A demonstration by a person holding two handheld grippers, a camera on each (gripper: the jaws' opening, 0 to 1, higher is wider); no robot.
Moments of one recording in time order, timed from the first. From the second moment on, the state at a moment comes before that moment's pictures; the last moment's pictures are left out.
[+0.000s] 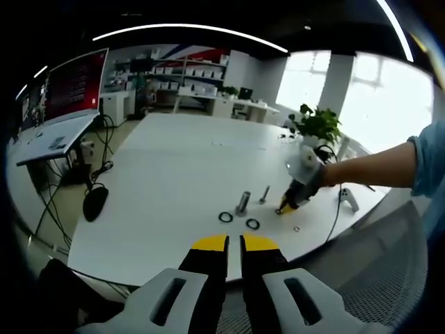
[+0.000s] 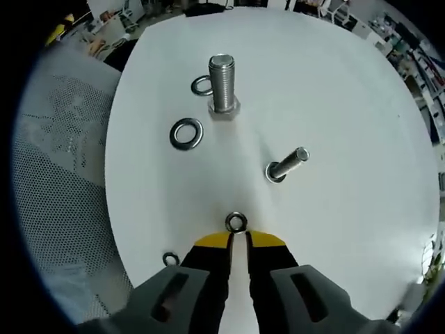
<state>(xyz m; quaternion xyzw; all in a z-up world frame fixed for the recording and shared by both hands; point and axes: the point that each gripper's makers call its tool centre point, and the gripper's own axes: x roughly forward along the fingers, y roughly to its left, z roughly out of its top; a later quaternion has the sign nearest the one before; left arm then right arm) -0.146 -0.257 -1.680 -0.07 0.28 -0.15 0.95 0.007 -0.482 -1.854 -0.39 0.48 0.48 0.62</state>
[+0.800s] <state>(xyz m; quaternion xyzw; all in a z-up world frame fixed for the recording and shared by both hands) -0.146 -0.257 -1.680 -0.07 0.28 -0.15 0.95 0.010 -0.471 -1.854 -0.36 0.46 0.50 0.64</state>
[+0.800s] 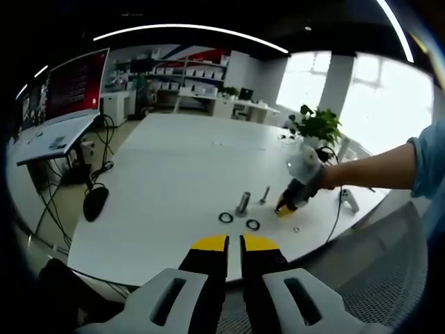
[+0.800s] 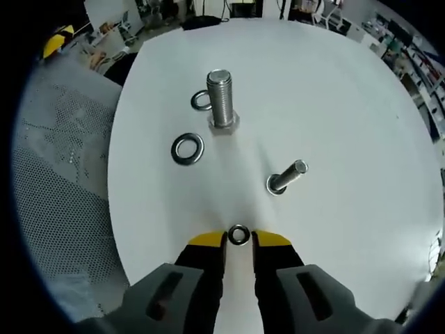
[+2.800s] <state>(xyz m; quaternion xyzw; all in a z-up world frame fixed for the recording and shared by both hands) -0.146 -0.257 -1.680 -0.07 0.28 -0.15 0.95 0.047 -0.440 -1.781 -0.38 0.38 0.49 0.69</state>
